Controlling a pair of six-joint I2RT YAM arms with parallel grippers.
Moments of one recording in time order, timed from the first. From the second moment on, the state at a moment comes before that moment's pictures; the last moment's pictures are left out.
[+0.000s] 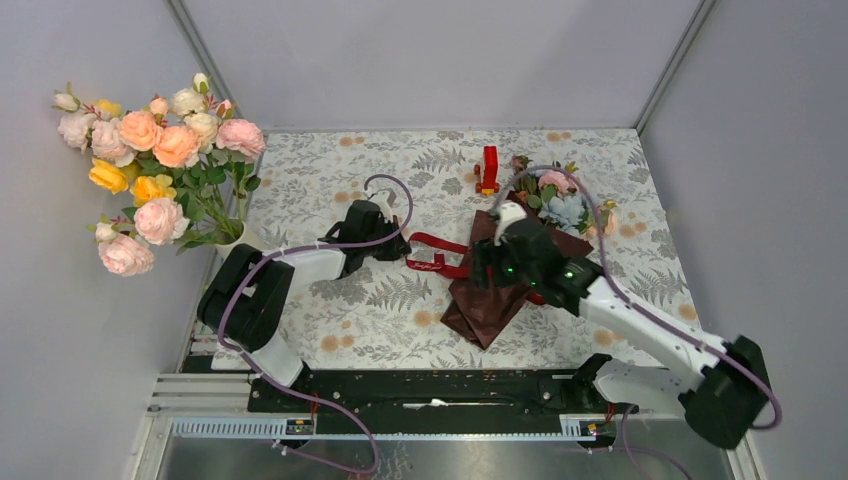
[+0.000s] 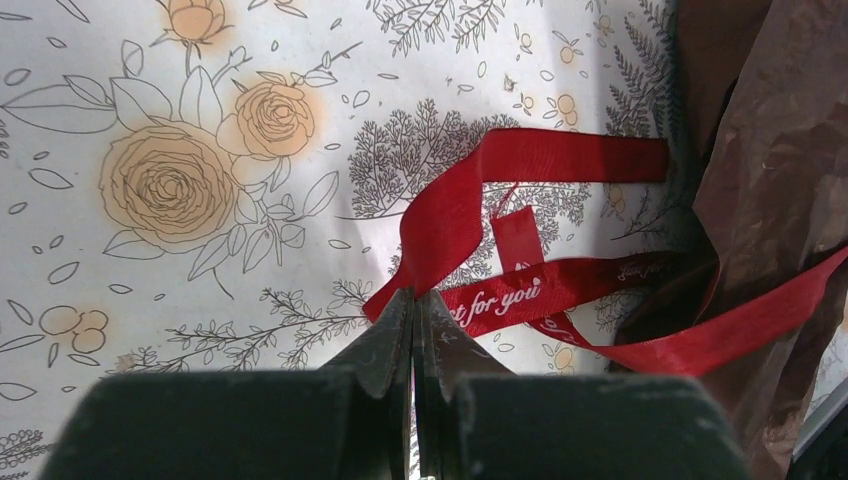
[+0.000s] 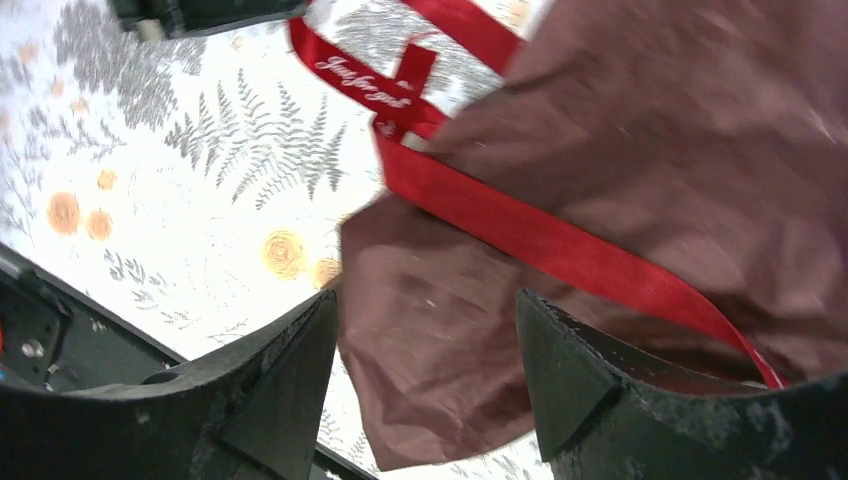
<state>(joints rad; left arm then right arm) -0.46 1.63 0.76 0.20 0.23 -0.48 0.67 1.02 0.75 -0.42 0.04 0.40</state>
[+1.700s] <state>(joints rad) -0.44 1.64 0.76 0.22 0.26 -0.50 0.90 1.51 1.00 -0.39 0.35 0.31</state>
